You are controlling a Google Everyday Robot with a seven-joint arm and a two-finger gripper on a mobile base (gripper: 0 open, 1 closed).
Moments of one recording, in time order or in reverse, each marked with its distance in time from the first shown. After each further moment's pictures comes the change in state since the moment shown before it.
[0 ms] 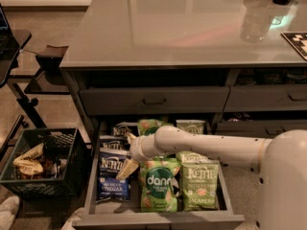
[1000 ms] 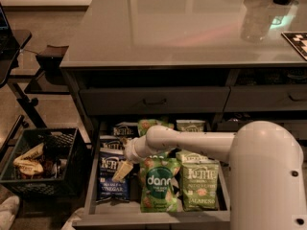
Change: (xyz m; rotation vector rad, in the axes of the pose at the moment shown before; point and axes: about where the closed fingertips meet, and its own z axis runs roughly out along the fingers) arm 0.023 -0.003 0.049 -0.087 0.041 0.060
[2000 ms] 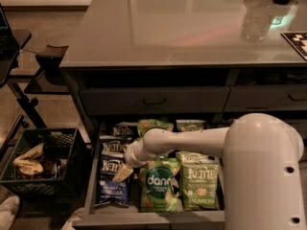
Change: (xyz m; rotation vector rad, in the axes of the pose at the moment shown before) arm 0.012 0.016 0.001 0.006 0.092 0.028
